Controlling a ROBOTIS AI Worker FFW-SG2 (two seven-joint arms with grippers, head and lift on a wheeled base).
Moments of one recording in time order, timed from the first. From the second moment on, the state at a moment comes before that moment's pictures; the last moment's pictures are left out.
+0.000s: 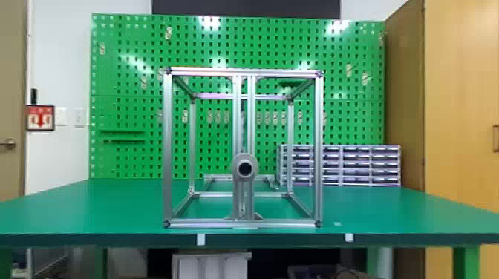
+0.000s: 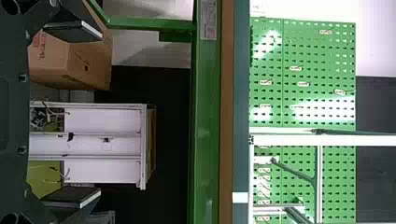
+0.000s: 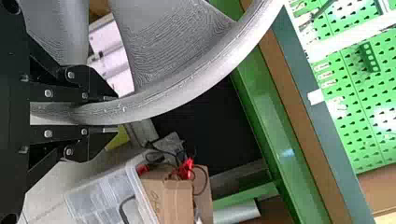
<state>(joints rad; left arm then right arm) 0.00 0.23 -0.14 -1.55 0.22 -0.21 0.15 -0.02 -0.03 0.13 -1.66 -0.43 0.09 -0.26</state>
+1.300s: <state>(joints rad) 0.01 0.23 -0.12 -1.55 0.22 -0.21 0.15 -0.09 -0.03 0.14 -1.97 -0.30 0.63 -0.36</state>
